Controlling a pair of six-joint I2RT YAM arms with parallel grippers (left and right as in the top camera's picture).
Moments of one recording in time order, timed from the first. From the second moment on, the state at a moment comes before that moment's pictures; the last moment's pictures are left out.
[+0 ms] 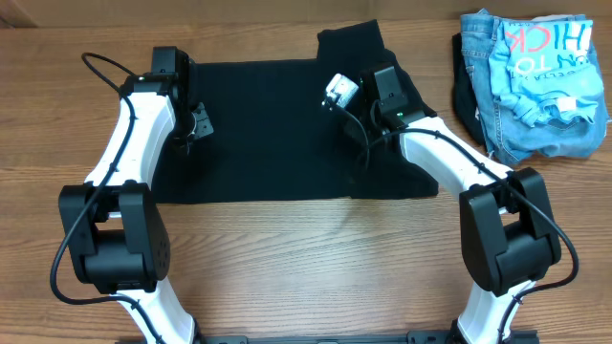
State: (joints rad) left arm 0.01 1.97 1.56 -0.96 -0.06 -0.39; right arm 0.36 1.97 1.35 -0.25 -0.05 -0.58
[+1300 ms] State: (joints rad) left arm 0.01 1.97 1.56 -0.86 -0.06 -0.38; right arm 0.13 1.86 1.10 -0.31 -0.33 0.08
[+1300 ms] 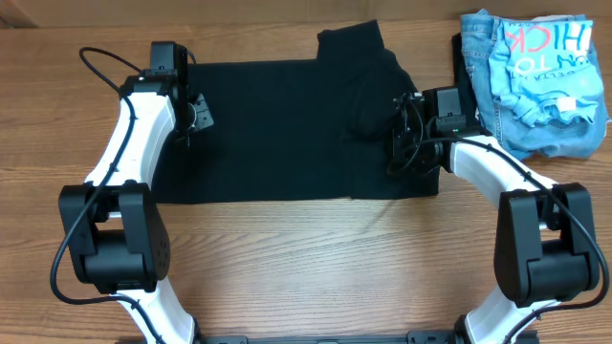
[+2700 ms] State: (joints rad) left arm 0.00 1.97 1.56 -0.65 0.14 -0.37; right arm 0.13 1.94 1.81 -0.26 -0.14 0.14
